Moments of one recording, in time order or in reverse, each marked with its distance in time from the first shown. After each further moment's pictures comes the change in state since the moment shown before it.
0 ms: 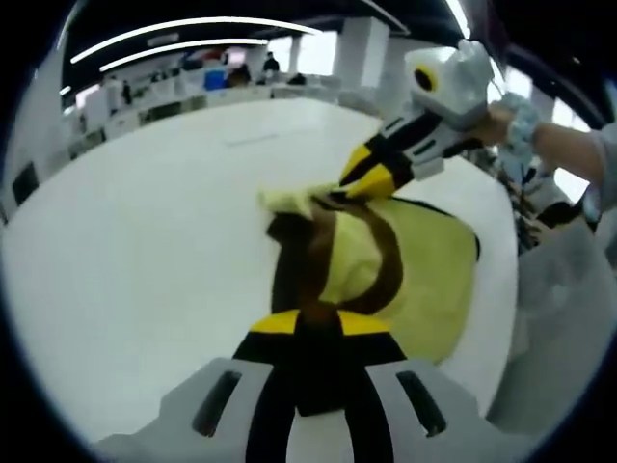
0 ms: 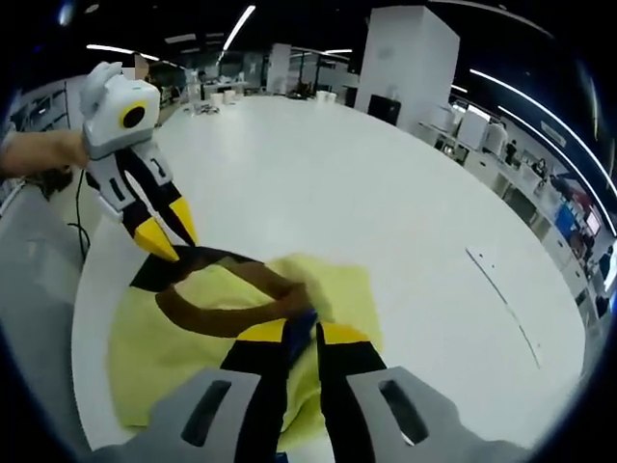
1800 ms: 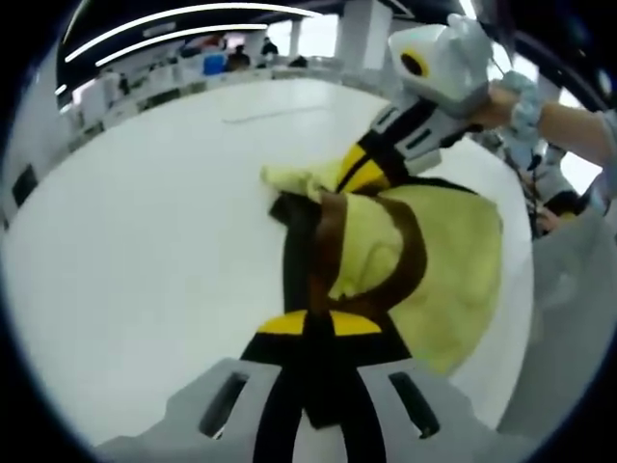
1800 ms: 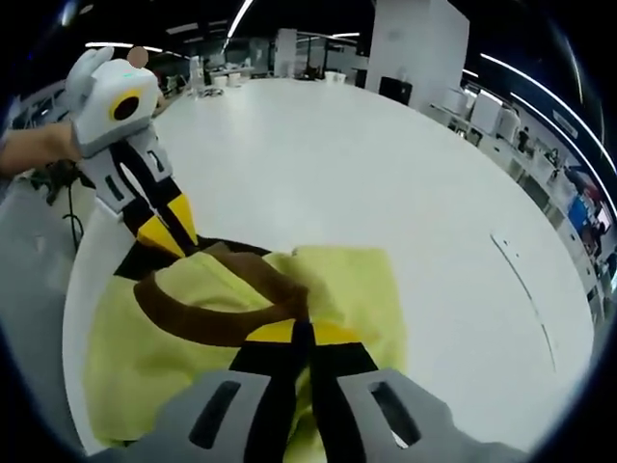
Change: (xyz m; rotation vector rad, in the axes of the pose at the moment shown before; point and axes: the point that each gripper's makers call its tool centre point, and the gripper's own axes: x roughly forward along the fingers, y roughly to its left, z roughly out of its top) left arm 0.018 0.007 -0.015 0.022 0.083 0.025; right arm 0.027 0.007 -0.015 -0.009 0.072 0.050
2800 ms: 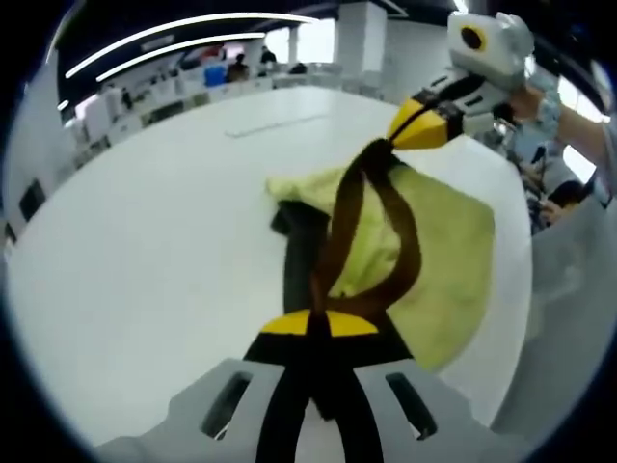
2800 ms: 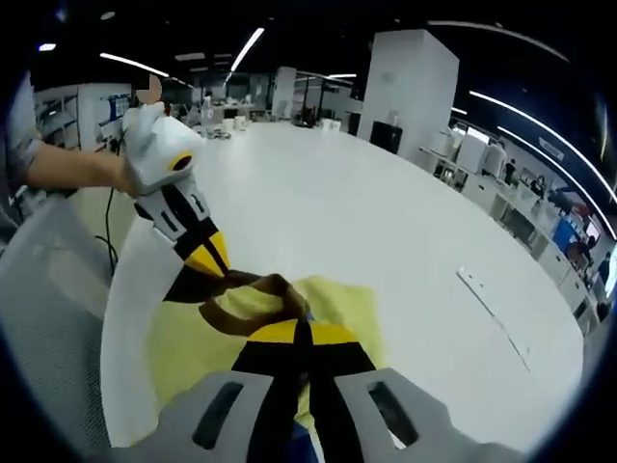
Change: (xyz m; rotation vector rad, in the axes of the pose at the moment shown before) left arm -0.018 -0.001 0.006 0.038 -0.029 0.040; right arm -0.089 0.023 0.035 -0.015 -0.201 -0.058
